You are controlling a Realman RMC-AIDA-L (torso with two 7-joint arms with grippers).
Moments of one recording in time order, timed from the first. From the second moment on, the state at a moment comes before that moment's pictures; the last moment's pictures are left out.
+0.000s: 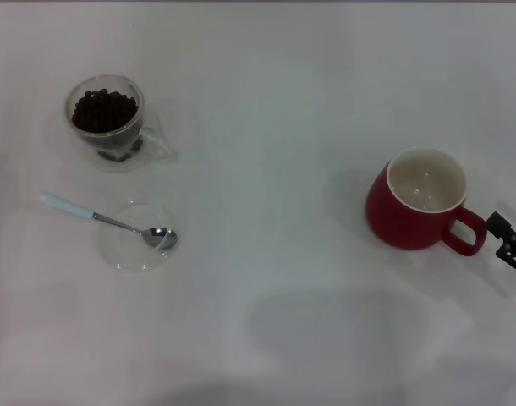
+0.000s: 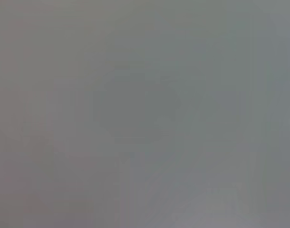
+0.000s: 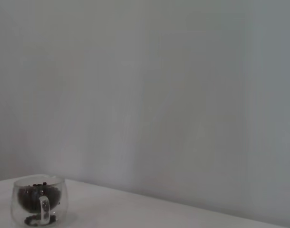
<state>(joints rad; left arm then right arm) -0.26 -2.08 2.84 -0.08 -1.51 1.39 -0.21 0.12 2.01 -2.07 0.19 0.05 -1.80 0.35</state>
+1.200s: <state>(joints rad) -0.26 -2.07 2.84 -0.08 -1.51 1.39 -0.21 0.13 2.01 -2.09 0.09 -0.02 -1.59 0.35</state>
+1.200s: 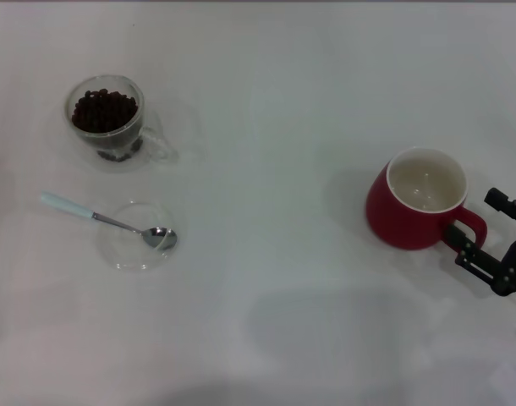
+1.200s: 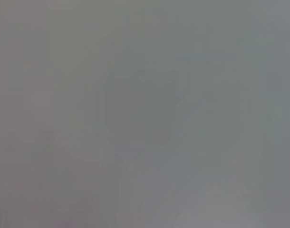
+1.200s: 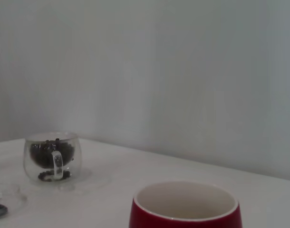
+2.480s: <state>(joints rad) -0.26 -2.07 2.84 -0.08 -1.51 1.39 -0.21 0.14 2.01 -2.15 0.06 -0.03 -1.57 0.32</state>
